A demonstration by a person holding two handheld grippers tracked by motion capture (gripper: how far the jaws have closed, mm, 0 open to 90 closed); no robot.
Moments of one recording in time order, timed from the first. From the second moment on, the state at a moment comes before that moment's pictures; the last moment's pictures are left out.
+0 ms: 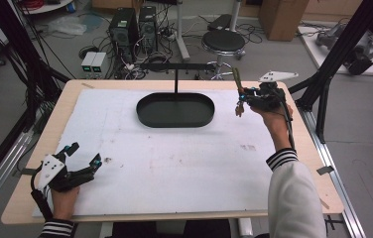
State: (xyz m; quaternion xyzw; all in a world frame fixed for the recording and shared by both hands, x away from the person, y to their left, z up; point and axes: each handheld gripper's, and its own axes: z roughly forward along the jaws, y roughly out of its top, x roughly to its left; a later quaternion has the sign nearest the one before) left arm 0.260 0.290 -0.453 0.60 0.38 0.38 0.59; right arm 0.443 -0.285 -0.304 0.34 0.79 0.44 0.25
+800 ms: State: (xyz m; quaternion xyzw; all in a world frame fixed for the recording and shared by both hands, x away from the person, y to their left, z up) left arm 0.260 0.290 -0.453 0.60 0.38 0.38 0.59; right arm 0.464 -0.235 -0.300 0.36 0.78 0.44 0.27
